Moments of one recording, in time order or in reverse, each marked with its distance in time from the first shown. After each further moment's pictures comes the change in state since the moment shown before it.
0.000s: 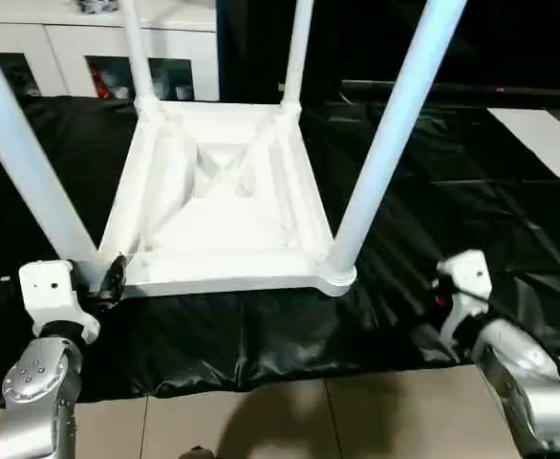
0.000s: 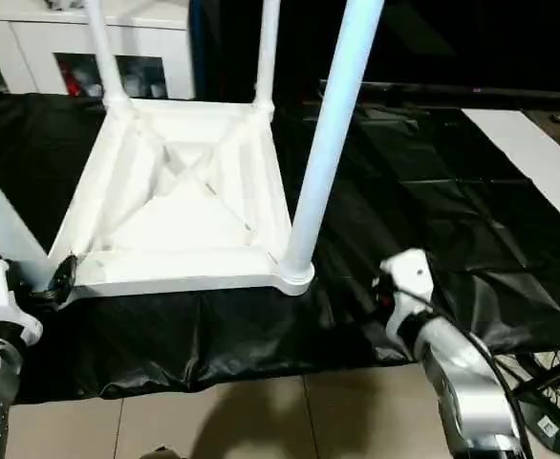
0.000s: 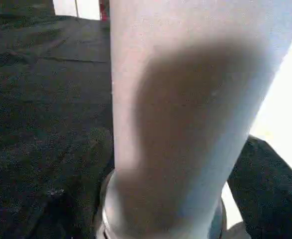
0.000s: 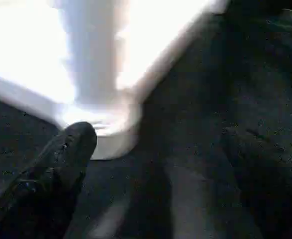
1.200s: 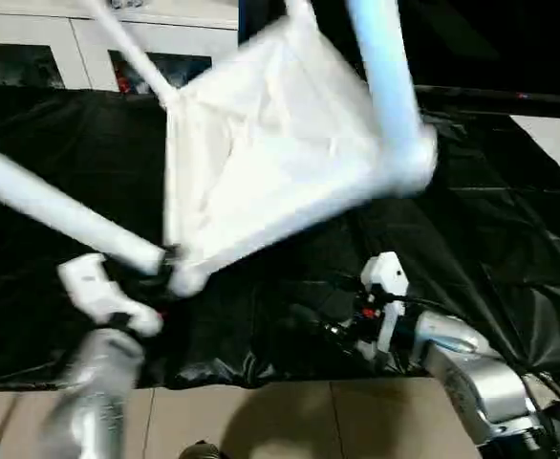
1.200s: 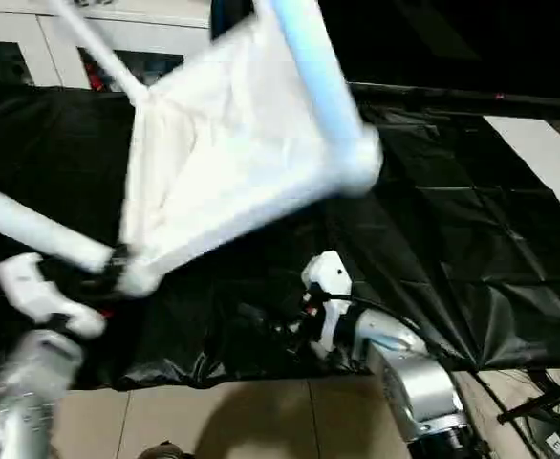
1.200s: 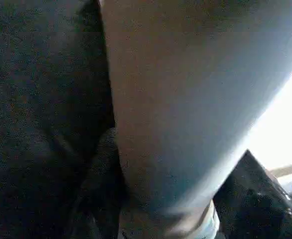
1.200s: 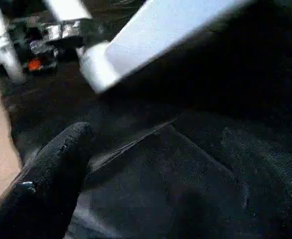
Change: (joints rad) left arm -0.012 -0.219 -0.061 -0.208 -0.358 0.324 -0.008; right arm -0.136 0.126 0.188 0.043 0.061 0.108 0.099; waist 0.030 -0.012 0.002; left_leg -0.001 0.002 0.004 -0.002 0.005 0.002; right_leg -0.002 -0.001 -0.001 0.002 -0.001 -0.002
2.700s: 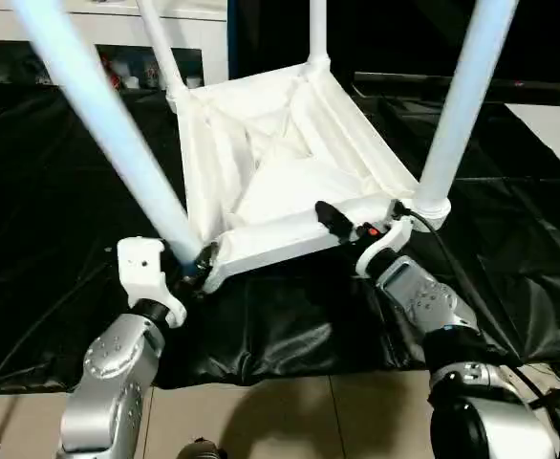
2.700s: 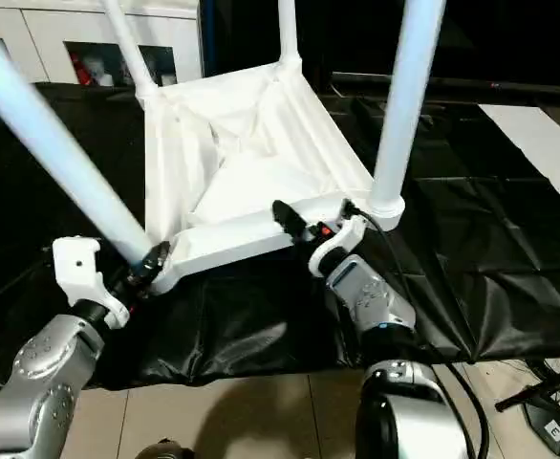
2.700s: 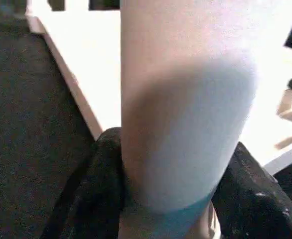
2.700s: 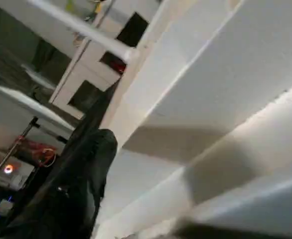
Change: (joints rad) left arm 0.002 0.100 -0.227 -0.031 0.282 -0.137 -0.052; right arm -0.487 0.219 -0.504 0.742 0.337 0.140 -0.237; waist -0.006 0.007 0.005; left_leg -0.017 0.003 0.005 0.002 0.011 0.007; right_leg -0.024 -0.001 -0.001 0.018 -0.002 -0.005
